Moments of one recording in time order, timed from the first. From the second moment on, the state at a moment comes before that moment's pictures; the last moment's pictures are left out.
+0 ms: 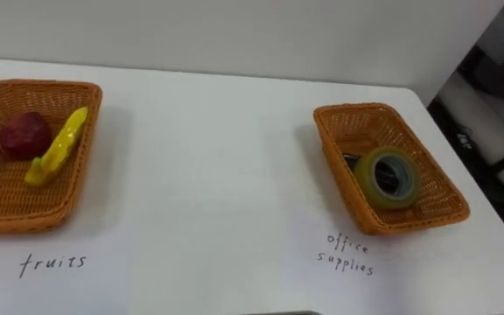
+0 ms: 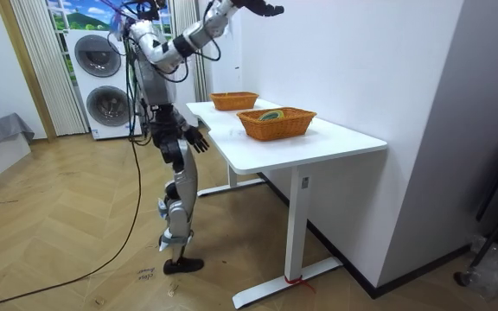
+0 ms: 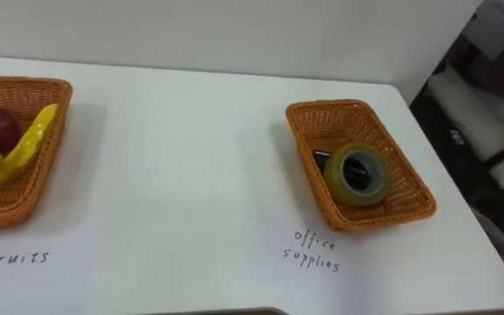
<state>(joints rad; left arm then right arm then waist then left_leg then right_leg) 0.31 0.28 0.19 0.71 -0.11 0.04 0.01 -0.27 -0.81 -0.44 0.14 -0.18 0.04 -0.31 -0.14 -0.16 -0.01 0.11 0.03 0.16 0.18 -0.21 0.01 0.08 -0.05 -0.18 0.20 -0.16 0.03</state>
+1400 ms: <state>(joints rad) 0.31 0.16 0.12 0.90 -0.14 -0.02 0.10 0.30 -0.20 -0.29 1.13 0.49 -0.03 -0.41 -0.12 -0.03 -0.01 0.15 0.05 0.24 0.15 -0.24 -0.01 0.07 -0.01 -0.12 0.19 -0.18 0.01</state>
